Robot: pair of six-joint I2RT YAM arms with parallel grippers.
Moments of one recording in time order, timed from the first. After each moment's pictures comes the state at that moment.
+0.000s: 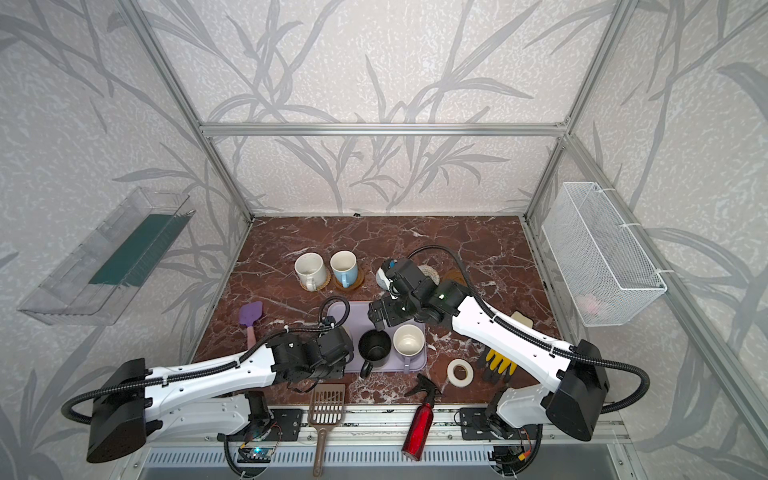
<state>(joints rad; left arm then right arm) -1.07 1.15 0.66 -0.79 -0.20 -1.05 0.86 1.36 1.19 -0.72 -0.11 0.44</state>
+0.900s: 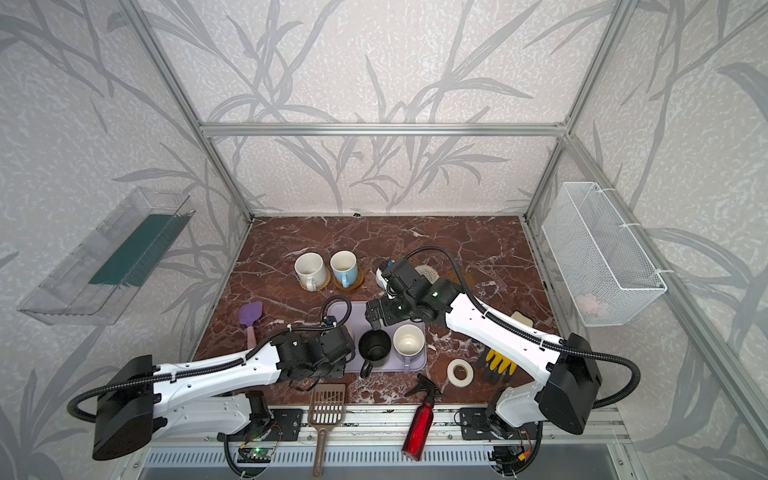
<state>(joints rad) -1.05 1.19 0.65 -0.77 -0.21 -1.03 0.86 1.41 1.20 -0.71 -0.12 0.49</state>
